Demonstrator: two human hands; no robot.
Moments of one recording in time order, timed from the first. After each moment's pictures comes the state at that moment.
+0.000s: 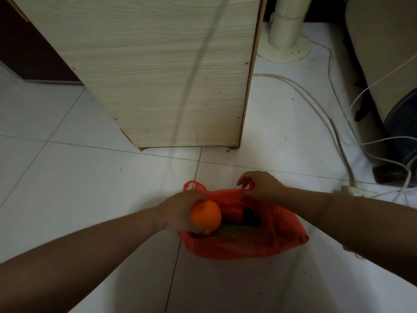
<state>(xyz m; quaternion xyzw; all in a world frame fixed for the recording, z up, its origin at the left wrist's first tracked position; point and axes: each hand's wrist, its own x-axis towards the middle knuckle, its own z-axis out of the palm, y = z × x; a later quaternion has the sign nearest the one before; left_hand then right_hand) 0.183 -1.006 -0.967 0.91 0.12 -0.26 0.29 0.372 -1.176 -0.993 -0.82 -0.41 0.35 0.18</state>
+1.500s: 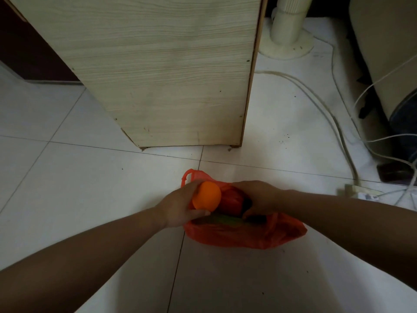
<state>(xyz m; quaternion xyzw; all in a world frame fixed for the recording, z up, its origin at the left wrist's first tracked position) 0.182 -1.003 -0.973 0.90 0.18 -0.19 0.34 0.361 -1.171 -0.997 -0.76 -0.52 0.40 0.04</state>
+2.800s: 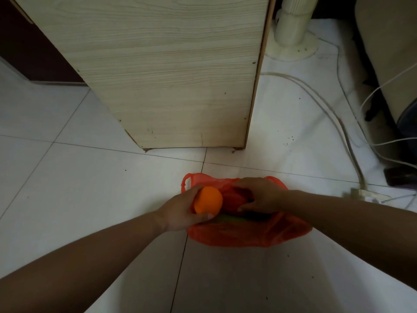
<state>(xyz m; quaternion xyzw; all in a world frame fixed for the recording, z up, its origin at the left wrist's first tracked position) 0.177 -1.001 -0.973 0.87 0.20 -0.22 0.40 0.365 -1.166 -0.991 -0.77 -0.53 0.35 0.07</state>
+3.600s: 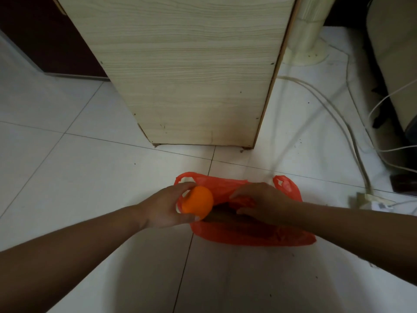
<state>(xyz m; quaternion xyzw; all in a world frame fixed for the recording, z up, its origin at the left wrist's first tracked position) 0.134 -0.969 -0.949 0.89 0.18 -0.20 0.36 0.324 -1.172 -0.957 -0.75 -0.59 0.27 0.16</state>
